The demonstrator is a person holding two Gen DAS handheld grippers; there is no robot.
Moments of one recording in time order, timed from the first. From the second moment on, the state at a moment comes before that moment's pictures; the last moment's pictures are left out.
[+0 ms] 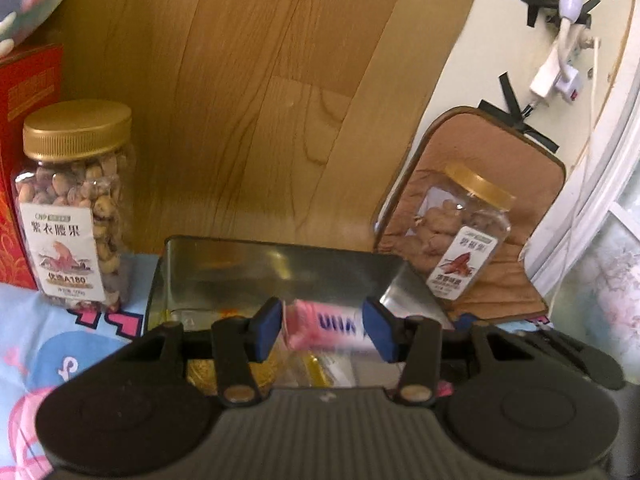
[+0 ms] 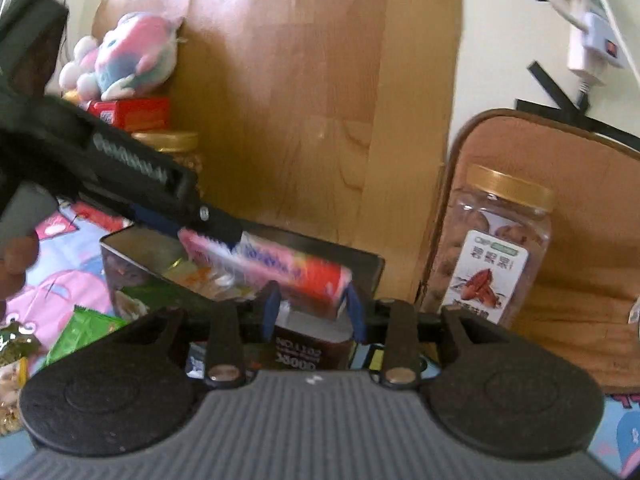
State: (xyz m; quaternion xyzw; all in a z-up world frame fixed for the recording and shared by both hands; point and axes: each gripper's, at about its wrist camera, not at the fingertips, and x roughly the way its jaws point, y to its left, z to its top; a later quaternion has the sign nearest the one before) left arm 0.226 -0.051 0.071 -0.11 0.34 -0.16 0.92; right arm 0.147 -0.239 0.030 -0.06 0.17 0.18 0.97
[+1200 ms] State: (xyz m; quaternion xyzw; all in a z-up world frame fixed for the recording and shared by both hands) left arm 0.128 -0.062 0.055 -0.15 0.38 -0.25 0.87; right arm 0.079 -0.225 0.007 0.00 0.23 0.27 0.94
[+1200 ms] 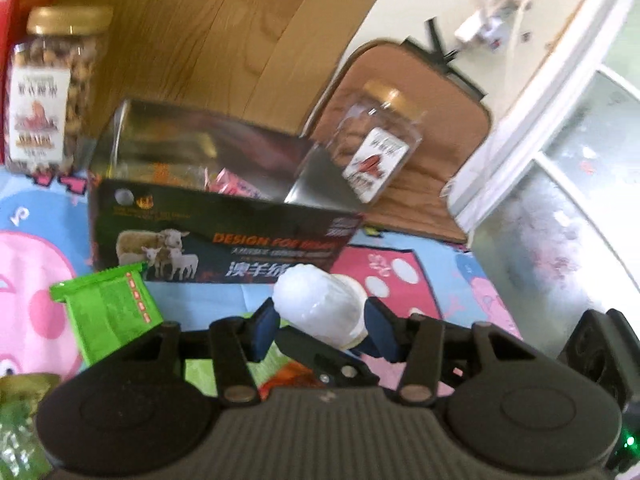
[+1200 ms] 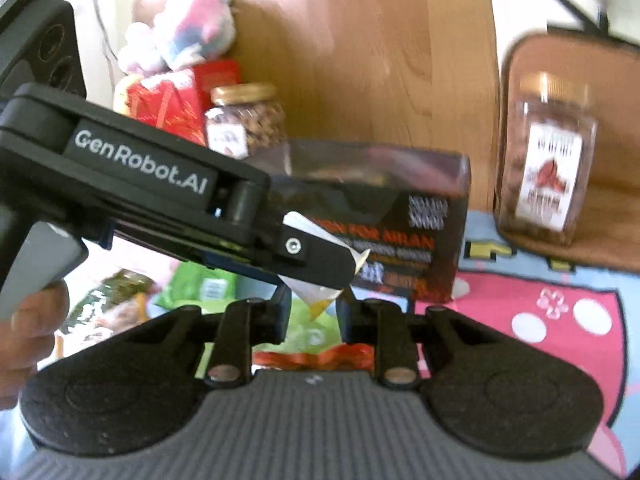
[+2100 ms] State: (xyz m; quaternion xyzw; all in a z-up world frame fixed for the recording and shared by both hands) left arm 0.215 -0.098 0.087 -0.11 0.33 -0.20 0.92; right arm 0.136 -0.244 0.036 -0.03 0.18 0.18 0.97
